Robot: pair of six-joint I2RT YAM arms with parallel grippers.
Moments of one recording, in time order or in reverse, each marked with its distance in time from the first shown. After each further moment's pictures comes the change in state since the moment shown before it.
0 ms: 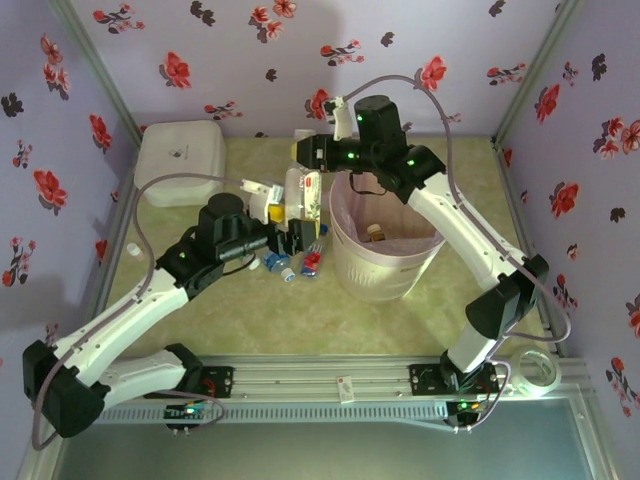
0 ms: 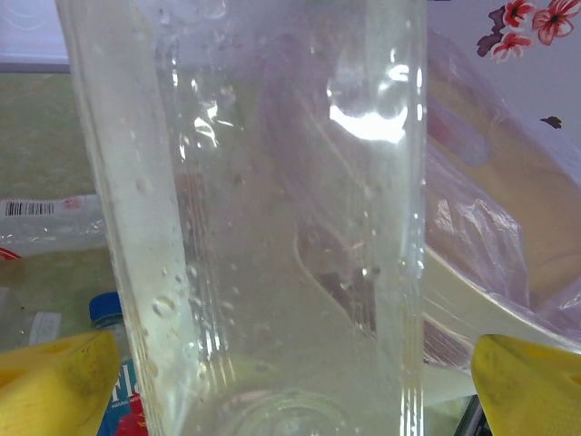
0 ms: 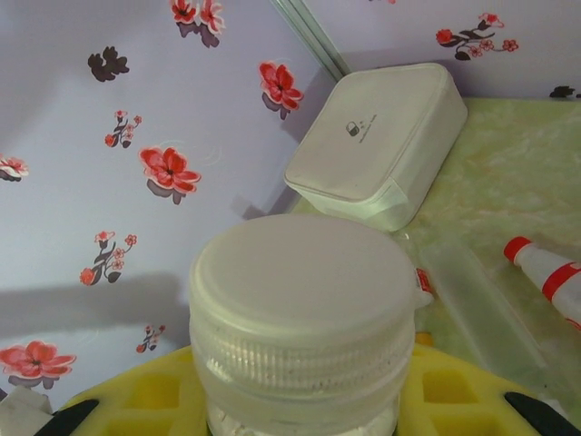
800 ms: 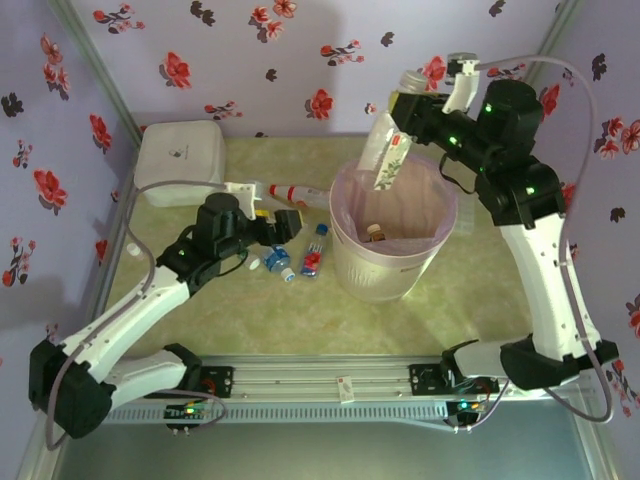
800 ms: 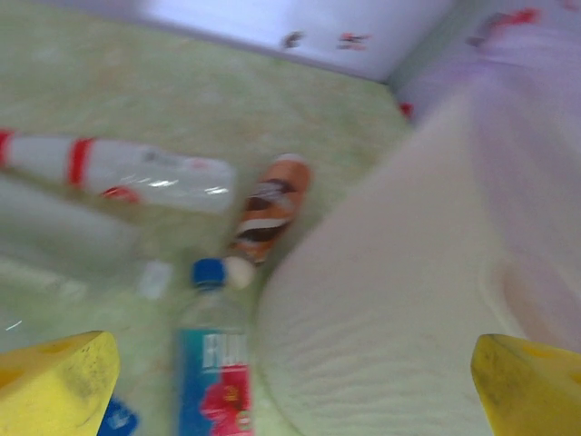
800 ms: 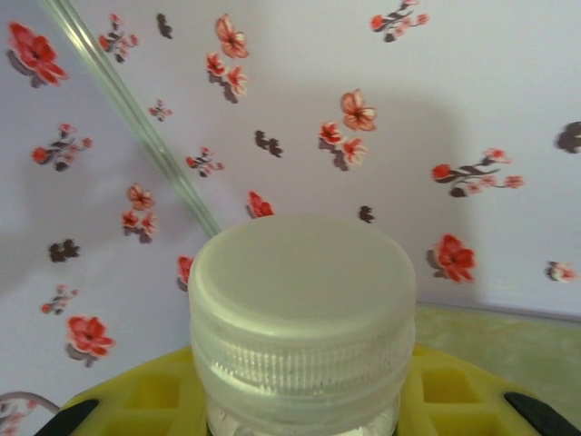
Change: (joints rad) left arm 0.146 0.034 -0.070 -0.036 -0.114 -0.166; right arm -0.262 -0.347 0.078 -0.145 0.193 -0.144
